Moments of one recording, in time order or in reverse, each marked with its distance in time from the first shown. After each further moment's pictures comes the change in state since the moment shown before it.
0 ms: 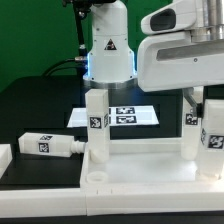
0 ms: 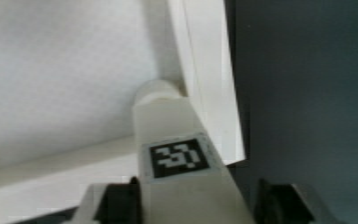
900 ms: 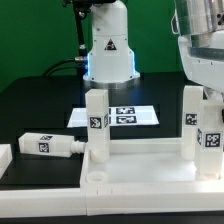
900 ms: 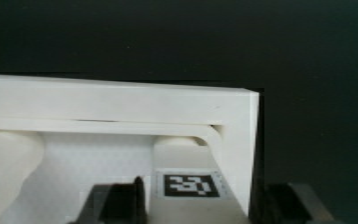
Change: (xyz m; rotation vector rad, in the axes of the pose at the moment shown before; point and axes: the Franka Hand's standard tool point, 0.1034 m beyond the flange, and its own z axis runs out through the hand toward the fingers) arm -0.002 -0.017 0.005 0.066 -0.041 1.166
